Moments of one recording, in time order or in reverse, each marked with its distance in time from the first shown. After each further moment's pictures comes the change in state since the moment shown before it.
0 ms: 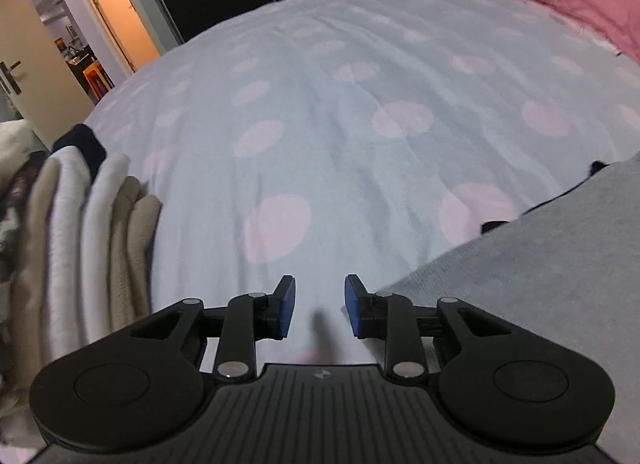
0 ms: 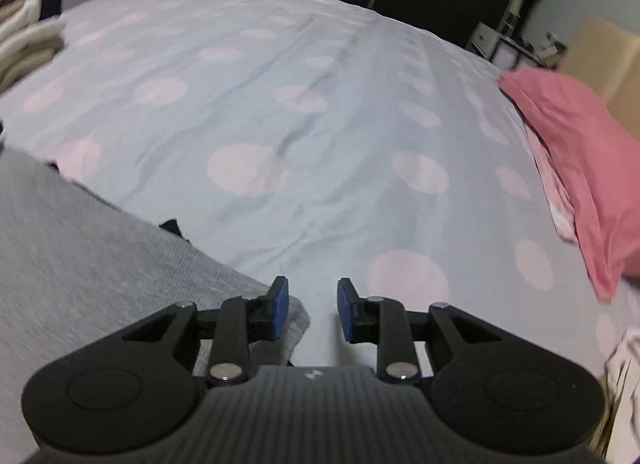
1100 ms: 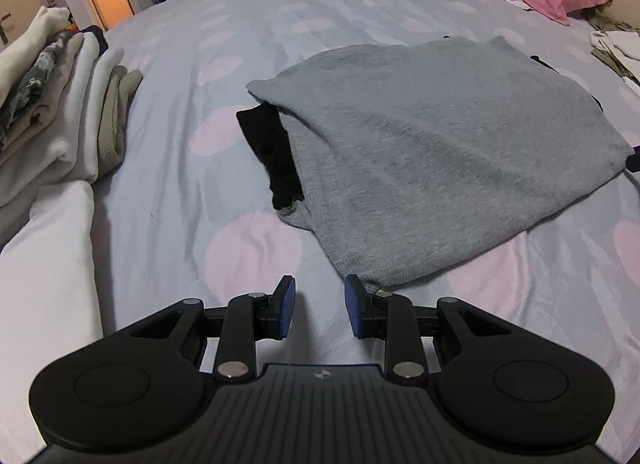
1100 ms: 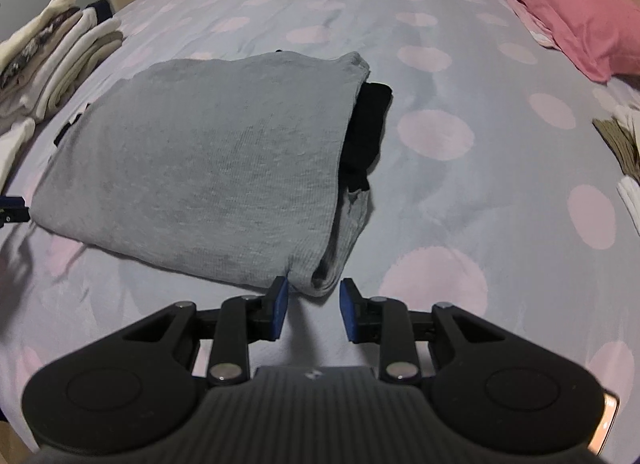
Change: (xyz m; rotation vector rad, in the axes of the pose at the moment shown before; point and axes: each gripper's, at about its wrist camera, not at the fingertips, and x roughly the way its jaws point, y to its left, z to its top) left arm -0.111 -0.066 -0.169 -0.042 0.058 -0.126; right arm -0.151 0.036 -0.179 0.228 0.141 0.202
